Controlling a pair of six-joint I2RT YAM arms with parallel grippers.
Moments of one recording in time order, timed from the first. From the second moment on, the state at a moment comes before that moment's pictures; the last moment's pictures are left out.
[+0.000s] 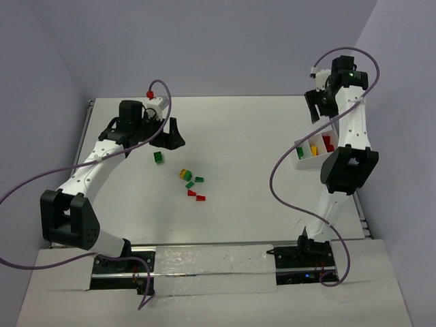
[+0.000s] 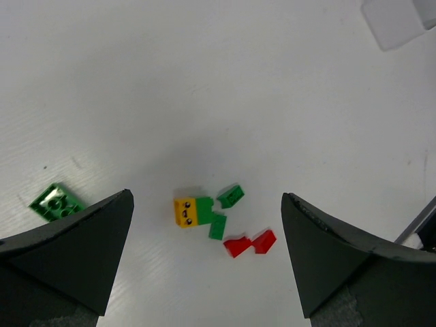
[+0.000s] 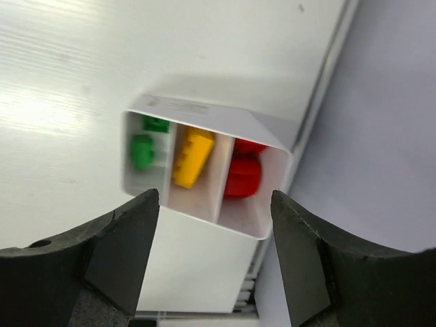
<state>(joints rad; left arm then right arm) -0.26 1.47 1.22 -0.40 0.48 -0.08 -0.19 2.02 2.19 -1.28 -0.02 -0.45</state>
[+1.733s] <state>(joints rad) -0.23 1.96 1.38 -0.56 0.10 -0.15 0.07 1.81 1.73 -1.01 -0.55 -0.26</state>
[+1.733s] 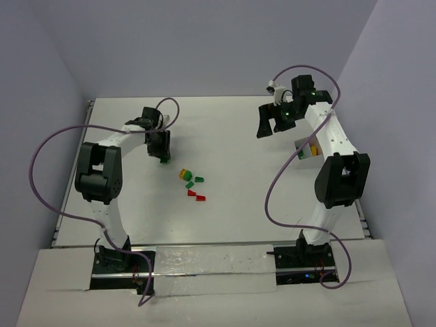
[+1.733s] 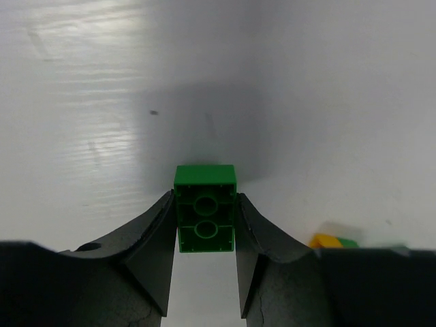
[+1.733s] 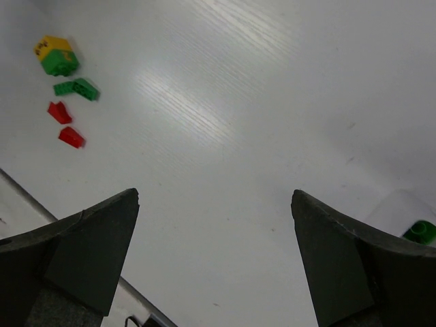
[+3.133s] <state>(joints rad) -0.24 1.49 1.23 -0.05 0.63 -1.15 0.65 1.77 1.76 -0.40 -0.31 0.20</state>
